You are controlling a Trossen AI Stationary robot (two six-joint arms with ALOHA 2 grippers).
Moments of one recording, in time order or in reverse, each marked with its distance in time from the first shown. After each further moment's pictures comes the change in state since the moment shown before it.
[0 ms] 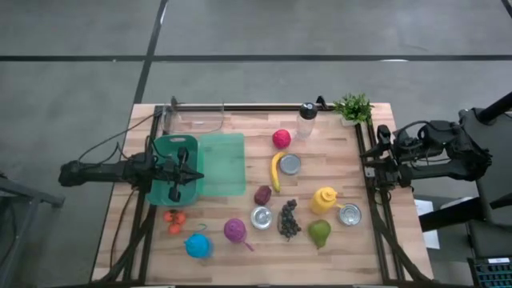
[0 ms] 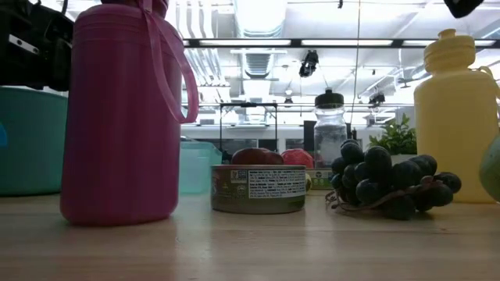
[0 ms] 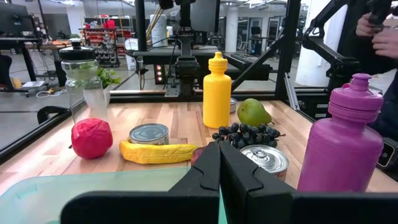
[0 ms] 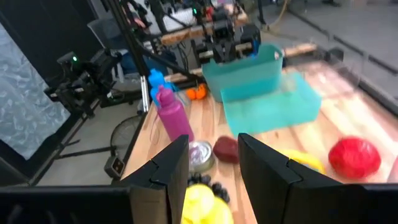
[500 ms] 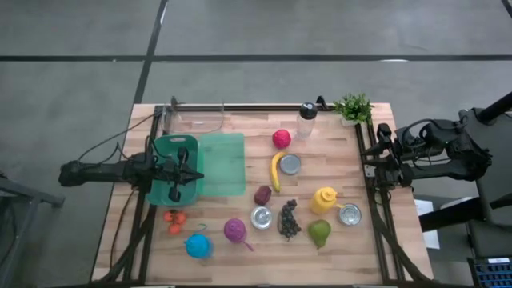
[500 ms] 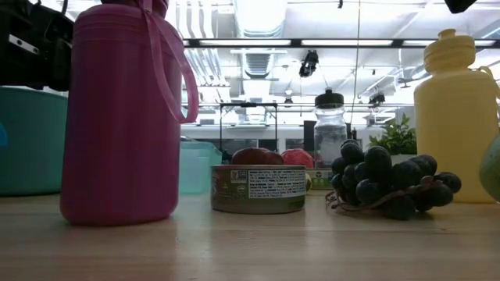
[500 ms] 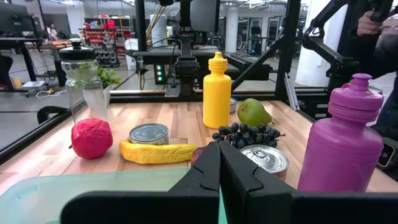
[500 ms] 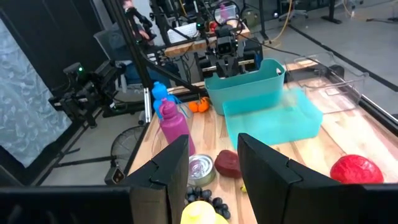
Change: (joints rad) left arm 0.000 0.000 0.000 0.000 0.000 0.000; right arm 0.000 0.000 0.000 0.043 -0.001 -0.009
